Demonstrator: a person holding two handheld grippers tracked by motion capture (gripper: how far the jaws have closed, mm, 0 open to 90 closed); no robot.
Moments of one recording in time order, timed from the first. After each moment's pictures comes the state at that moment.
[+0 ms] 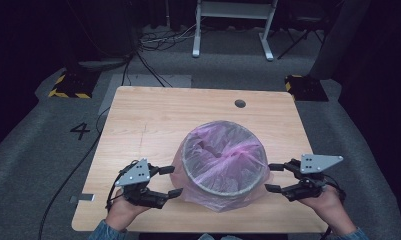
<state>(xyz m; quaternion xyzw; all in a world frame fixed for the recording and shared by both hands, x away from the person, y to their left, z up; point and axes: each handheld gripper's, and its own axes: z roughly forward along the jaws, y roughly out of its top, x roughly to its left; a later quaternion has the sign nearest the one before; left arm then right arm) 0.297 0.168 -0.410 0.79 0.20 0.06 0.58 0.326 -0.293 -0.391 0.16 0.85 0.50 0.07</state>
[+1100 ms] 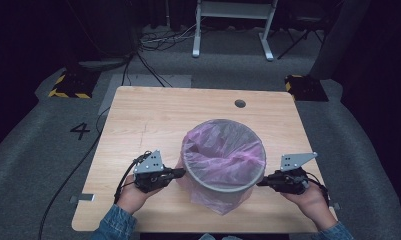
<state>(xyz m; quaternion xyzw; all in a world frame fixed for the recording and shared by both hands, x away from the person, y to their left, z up) 0.328 0.157 -0.428 0.83 0.19 0.08 0.51 0.344 -0.273 -0.424 0.20 0.88 0.43 0.01</state>
